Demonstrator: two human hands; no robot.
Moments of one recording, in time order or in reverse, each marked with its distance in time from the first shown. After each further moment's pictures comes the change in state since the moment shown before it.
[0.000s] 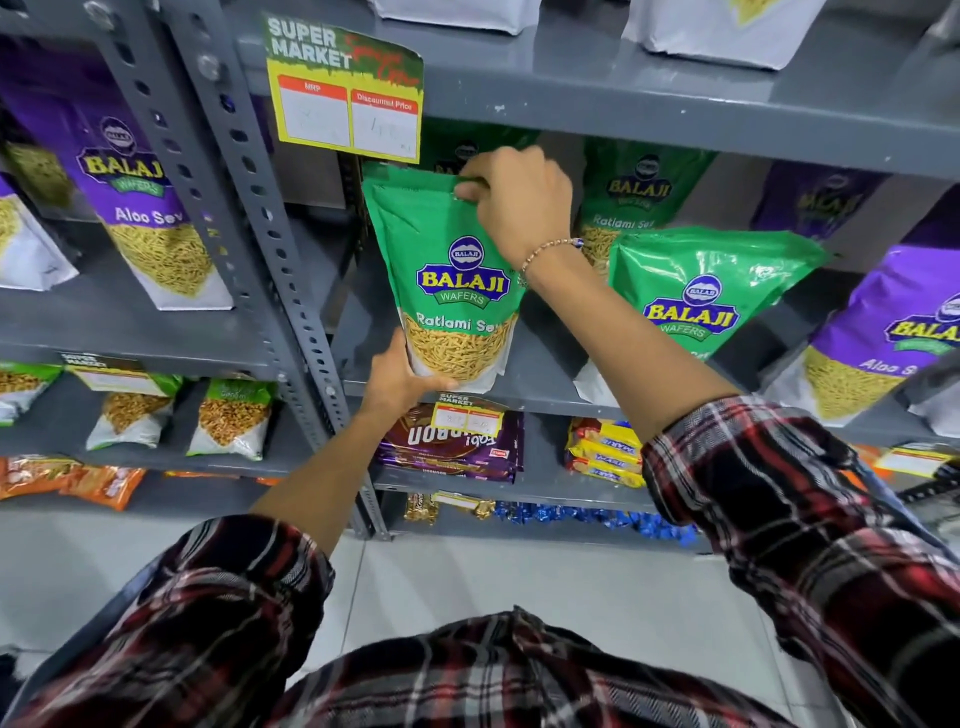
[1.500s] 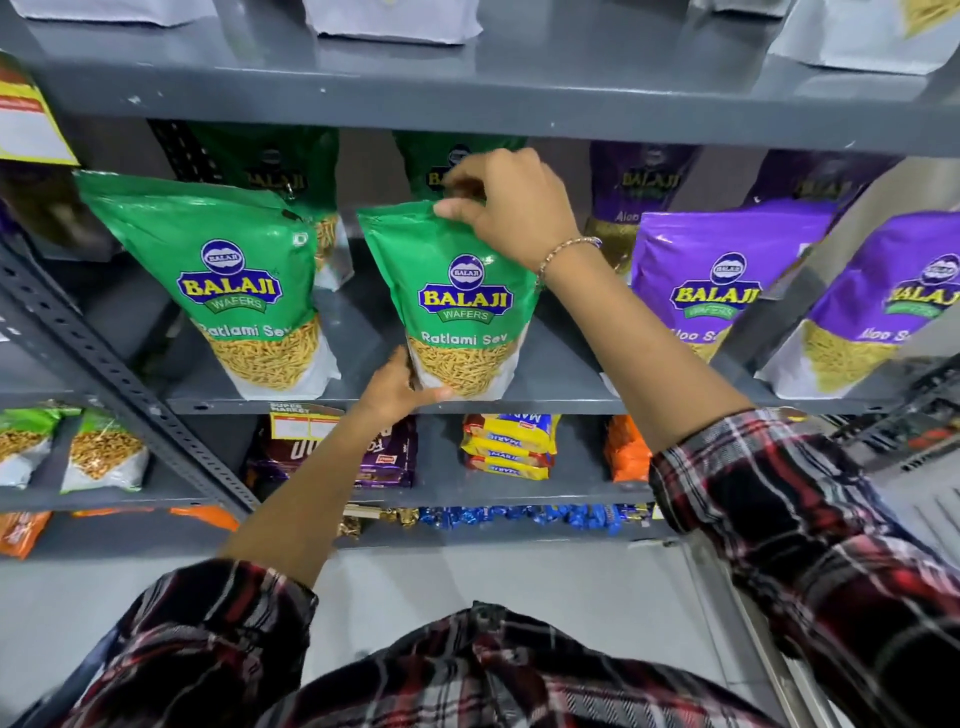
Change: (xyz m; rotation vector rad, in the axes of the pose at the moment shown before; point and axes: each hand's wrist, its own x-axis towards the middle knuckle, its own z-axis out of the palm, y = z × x) left_hand -0.013 0.097 0.186 -0.056 -0.317 0.020; right_hand -0.062 0.209 -0.097 0.099 -0.033 -0.037
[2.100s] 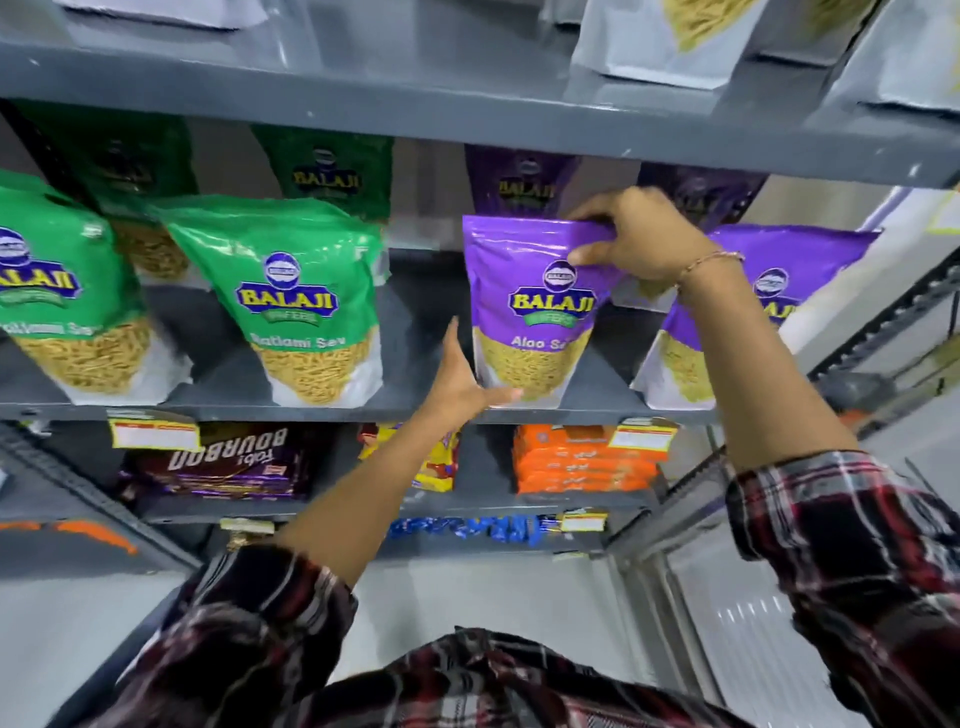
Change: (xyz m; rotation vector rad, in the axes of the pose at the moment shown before) left_hand 0.017 0.148 0.221 -0.166 0.054 0.167; right_hand -0.081 0.237 -0.125 -0.170 -0.263 0.081
